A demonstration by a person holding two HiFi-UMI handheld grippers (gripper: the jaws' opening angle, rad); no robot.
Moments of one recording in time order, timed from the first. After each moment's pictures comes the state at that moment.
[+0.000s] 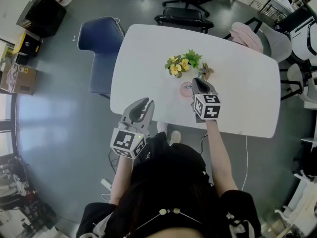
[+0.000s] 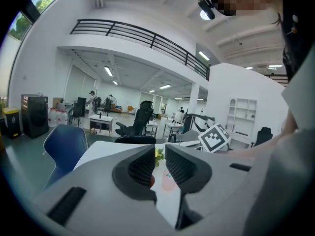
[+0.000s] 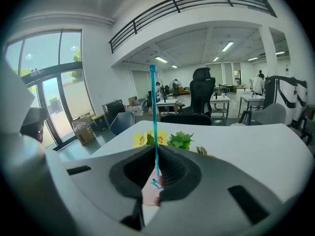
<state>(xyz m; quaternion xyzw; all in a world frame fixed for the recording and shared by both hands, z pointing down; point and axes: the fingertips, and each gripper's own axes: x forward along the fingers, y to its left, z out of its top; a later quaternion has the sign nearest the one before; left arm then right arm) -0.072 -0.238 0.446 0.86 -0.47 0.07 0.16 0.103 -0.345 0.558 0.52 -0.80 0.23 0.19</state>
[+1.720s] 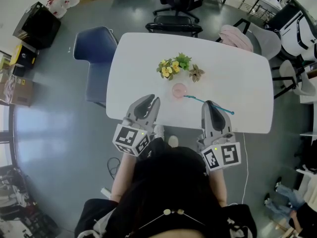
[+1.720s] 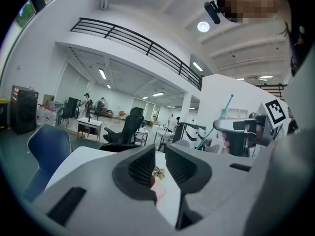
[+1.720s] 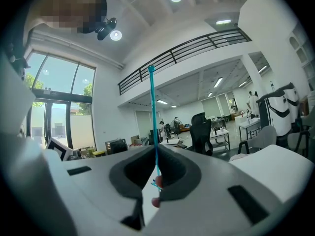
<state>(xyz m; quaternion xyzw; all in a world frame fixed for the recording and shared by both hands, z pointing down) -0.024 -0.240 0.418 0.89 -0.43 0.02 0.15 0.134 -0.210 0.356 0.56 -0.82 0.10 -0.03</state>
